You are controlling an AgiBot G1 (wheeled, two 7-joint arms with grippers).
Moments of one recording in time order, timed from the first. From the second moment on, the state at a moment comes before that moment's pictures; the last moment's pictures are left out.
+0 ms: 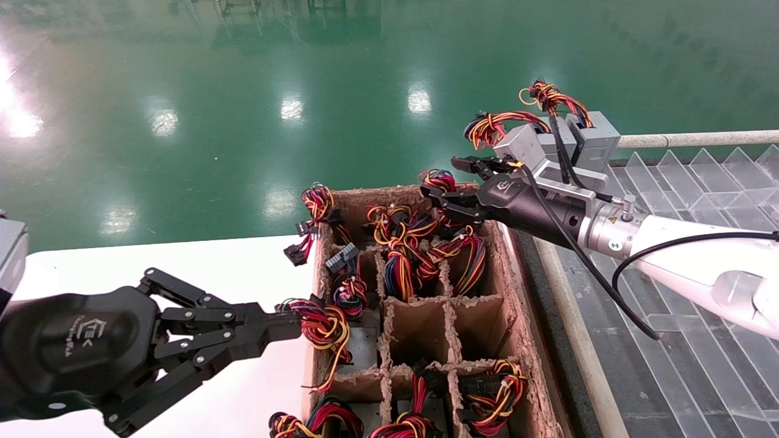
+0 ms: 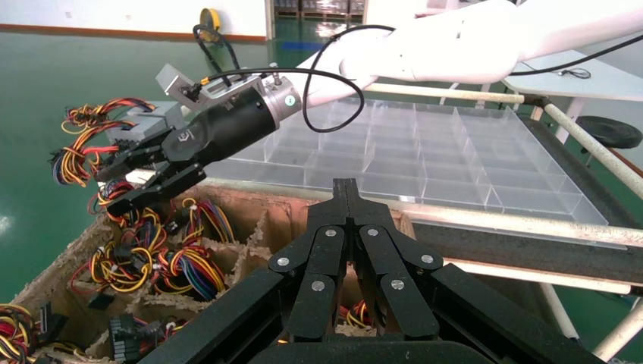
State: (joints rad) left arm -1.11 0.56 0.41 -1.26 0.64 1.44 -0.12; right arm 1.48 -1.11 -0.40 0.39 -1.18 -1.04 -0.22
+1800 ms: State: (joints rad) left arm -1.11 0.56 0.41 -1.26 0.64 1.44 -0.12; right arm 1.67 -0.92 -0.39 0.85 -1.26 -1.07 -0.25
